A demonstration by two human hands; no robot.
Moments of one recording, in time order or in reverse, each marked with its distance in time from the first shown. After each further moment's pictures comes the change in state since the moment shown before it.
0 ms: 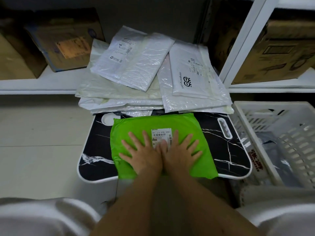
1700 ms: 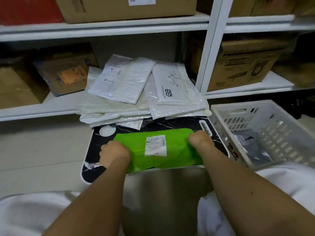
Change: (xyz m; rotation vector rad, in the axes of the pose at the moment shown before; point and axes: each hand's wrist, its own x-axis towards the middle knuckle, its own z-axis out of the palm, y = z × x) left_hand -0.015 -0.045 -0.088 -0.233 0.104 -0.260; right_hand 0.022 0.074 -0.125 0.375 -0.171 0.259
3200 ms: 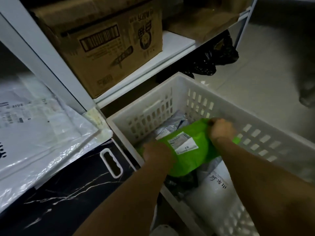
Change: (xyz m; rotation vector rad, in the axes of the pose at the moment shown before) left_hand -0.164 0.360 0.285 0.914 -0.410 1.275; right_hand 0.257 0.307 -0.151 -0.017 0.515 0.333
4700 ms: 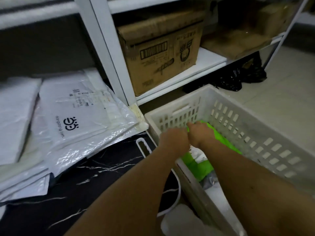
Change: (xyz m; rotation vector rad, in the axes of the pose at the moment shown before) left_hand -0.060 -0.054 -0.041 -0.188 0.308 0.194; right_hand -0.089 -0.123 -0.008 -0.360 -0.287 -0.542
